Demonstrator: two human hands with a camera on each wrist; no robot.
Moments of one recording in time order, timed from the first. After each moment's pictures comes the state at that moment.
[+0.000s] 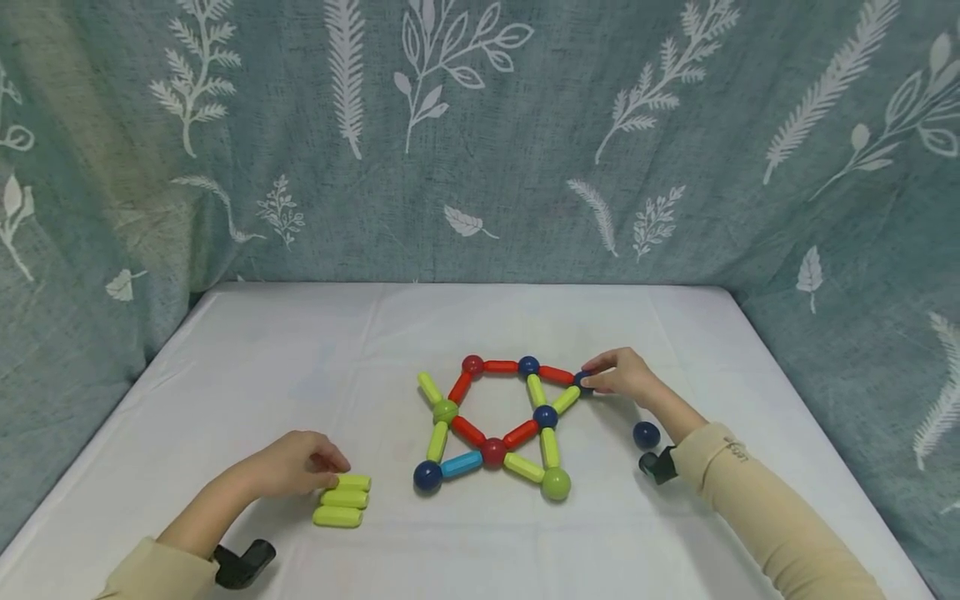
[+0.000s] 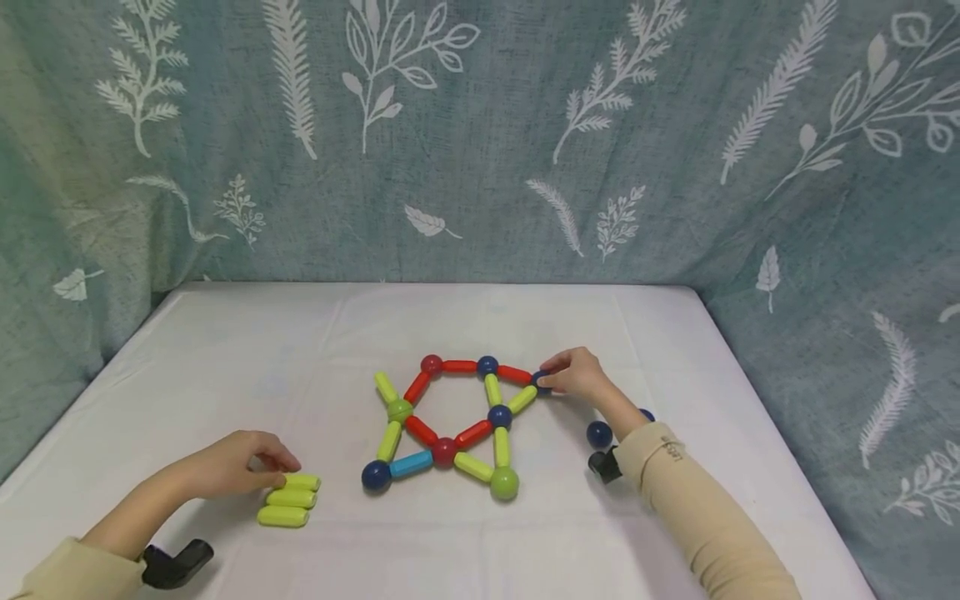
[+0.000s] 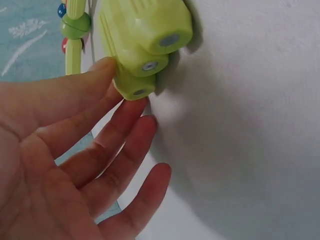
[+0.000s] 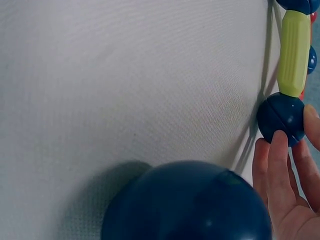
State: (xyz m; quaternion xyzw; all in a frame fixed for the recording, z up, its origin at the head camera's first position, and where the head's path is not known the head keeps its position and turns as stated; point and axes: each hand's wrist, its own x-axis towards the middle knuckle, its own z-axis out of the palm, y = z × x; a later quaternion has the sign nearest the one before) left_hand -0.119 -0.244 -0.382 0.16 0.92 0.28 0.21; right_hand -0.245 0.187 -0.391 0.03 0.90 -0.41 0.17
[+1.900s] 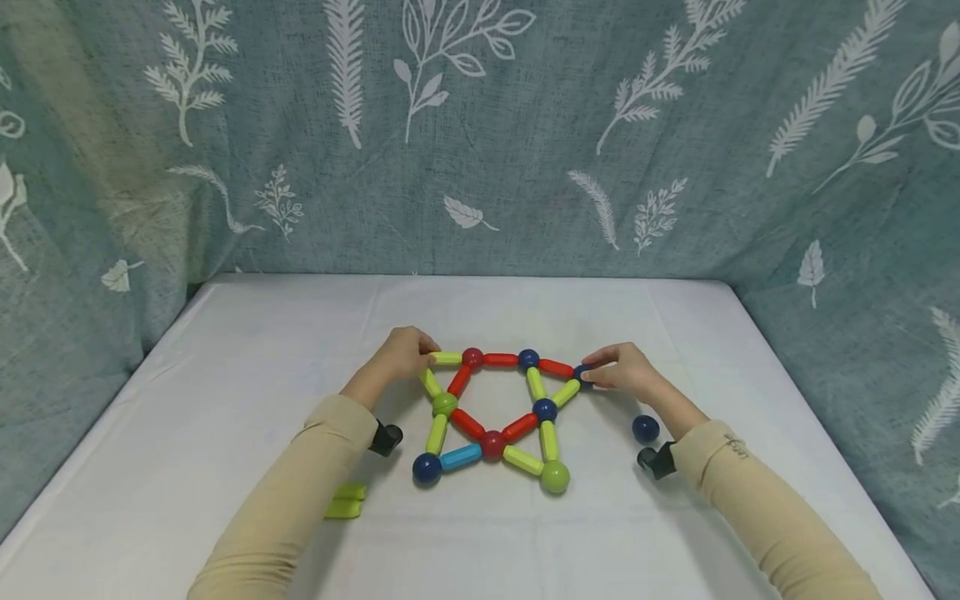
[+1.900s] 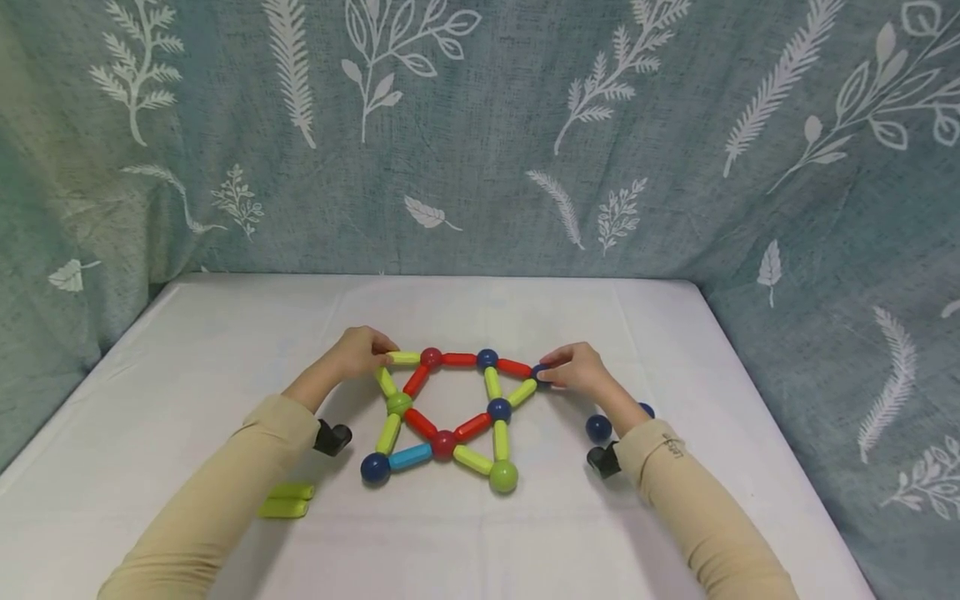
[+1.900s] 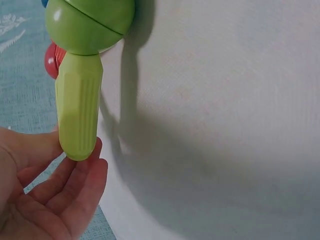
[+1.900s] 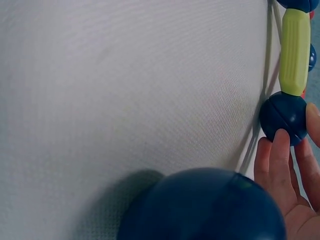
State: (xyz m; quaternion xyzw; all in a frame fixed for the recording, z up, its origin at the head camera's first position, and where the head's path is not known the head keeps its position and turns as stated) left_hand -0.247 -0.139 -0.383 0.06 0.95 0.29 0.11; right_hand -0.246 0.190 -0.395 0.03 0.89 -0.42 0.17
